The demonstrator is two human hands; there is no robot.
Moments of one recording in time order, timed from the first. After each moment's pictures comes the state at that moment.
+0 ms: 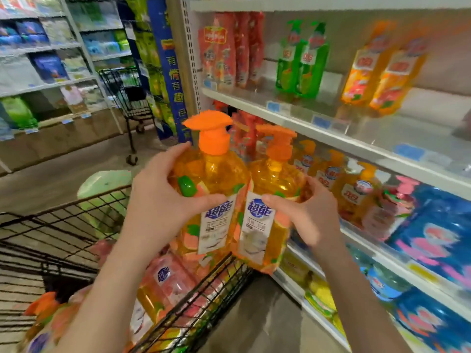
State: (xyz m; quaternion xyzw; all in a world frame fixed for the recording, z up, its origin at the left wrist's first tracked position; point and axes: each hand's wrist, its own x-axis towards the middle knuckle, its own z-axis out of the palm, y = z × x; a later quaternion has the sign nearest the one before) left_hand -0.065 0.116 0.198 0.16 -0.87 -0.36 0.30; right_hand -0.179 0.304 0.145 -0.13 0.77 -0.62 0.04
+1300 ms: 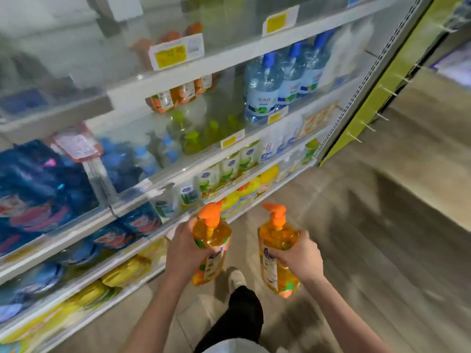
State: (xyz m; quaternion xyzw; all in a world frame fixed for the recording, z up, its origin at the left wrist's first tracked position) left_hand -0.074 0.791 -0.085 -0.33 -0.87 -0.28 -0.24; right_hand 0.137 0.917 -0.082 0.66 0.67 -0.34 0.00
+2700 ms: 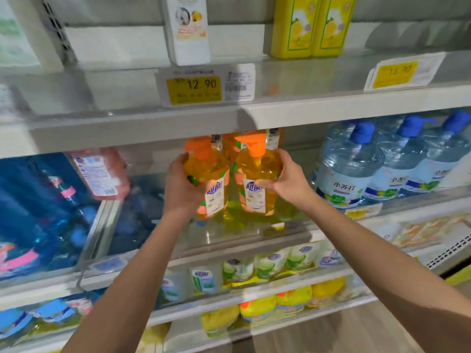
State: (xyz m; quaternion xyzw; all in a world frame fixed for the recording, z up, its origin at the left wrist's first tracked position) left_hand -0.292 1.020 -0.084 -0.21 -0.82 -0.52 0.08; right_hand -0.183 1.220 -0.070 0.17 0.84 -0.47 -0.21
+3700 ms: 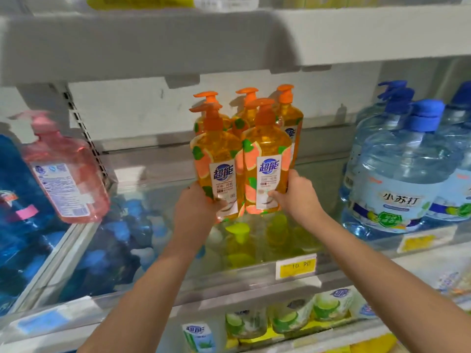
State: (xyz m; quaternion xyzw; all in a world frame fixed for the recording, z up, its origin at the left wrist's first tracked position) left_hand -0.344 1.080 -0.161 -0.23 -0.88 -0.42 0.07; right_hand -0.257 1.261 -0.152 0.28 0.89 -0.28 -0.22
